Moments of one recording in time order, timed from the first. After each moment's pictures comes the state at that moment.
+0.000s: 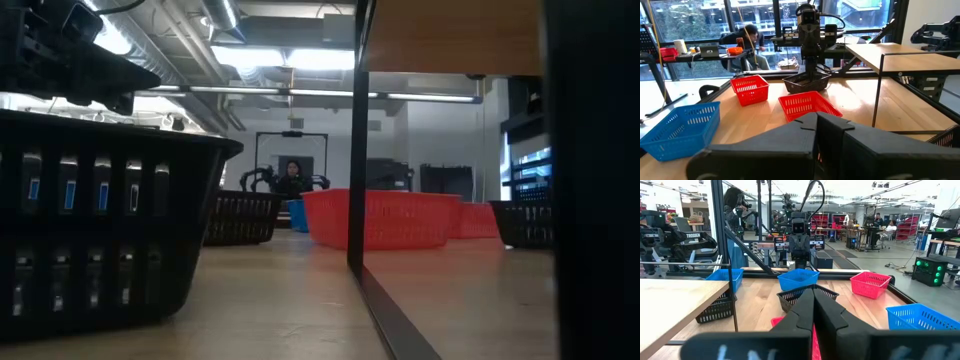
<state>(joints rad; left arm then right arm) -0.15 0.00 0.01 0.08 -0.23 0.06 -0.05 0.01 0.01 0.11 -0.08 -0.01</state>
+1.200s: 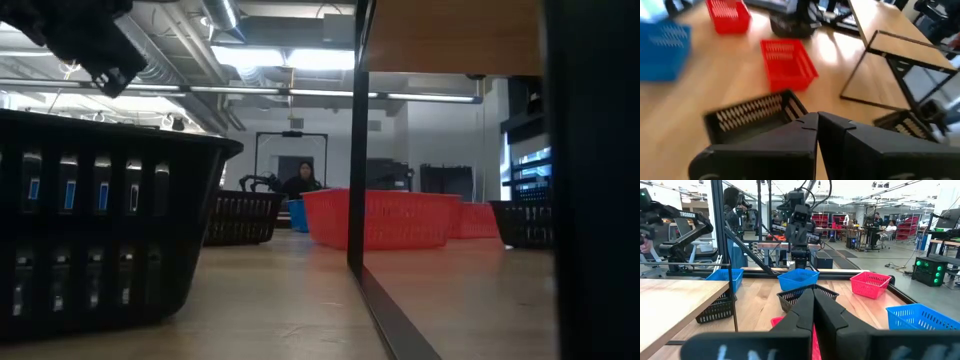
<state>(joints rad) -0.15 0.38 0.43 -0.38 -0.10 -0.35 -0.05 0.01 0.01 0.11 -0.08 -0.01</state>
